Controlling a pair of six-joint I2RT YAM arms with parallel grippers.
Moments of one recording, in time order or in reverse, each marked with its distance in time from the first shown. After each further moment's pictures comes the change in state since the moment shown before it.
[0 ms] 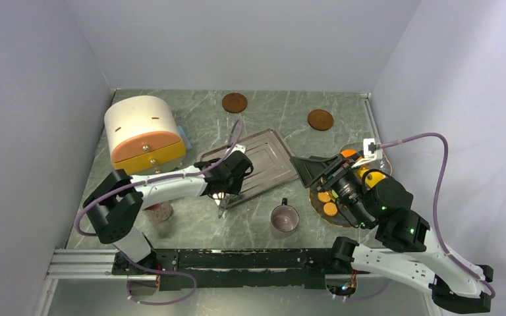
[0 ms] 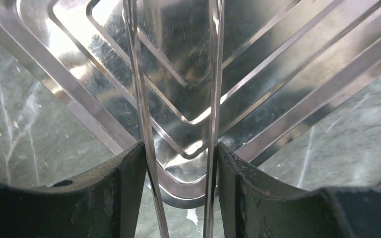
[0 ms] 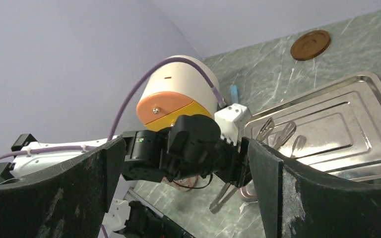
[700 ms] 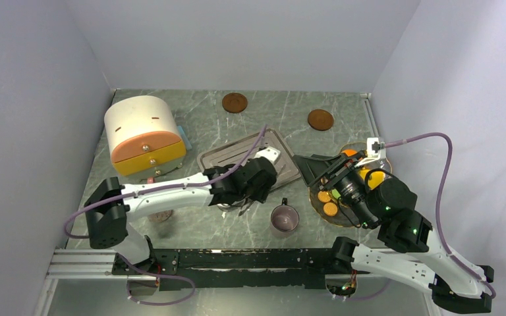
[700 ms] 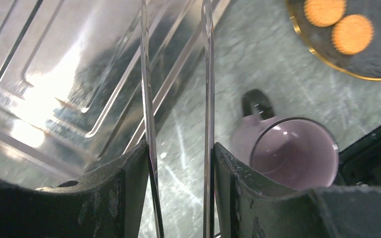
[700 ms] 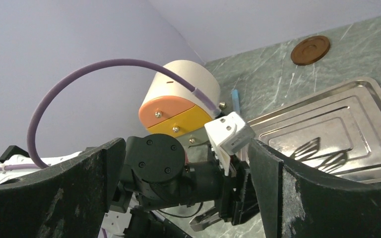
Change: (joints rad) left arm -0.249 0.000 0.237 -0.024 0.057 0.074; right arm 0.000 0.000 0.021 -0.005 0.008 -0.007
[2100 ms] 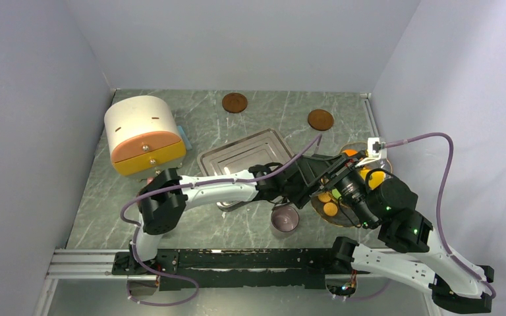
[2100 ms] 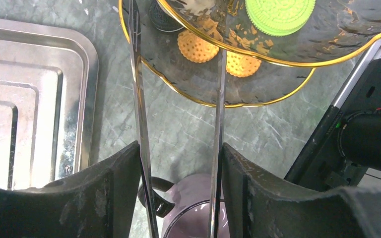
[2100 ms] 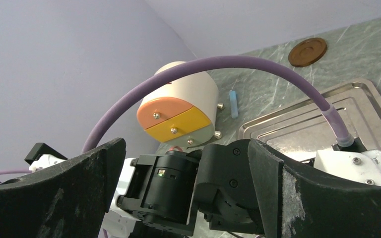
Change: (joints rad) left arm -0.050 0.378 0.331 0.132 0.248 0.245; right arm 0.000 0.000 0.003 0.000 0.008 -0.008
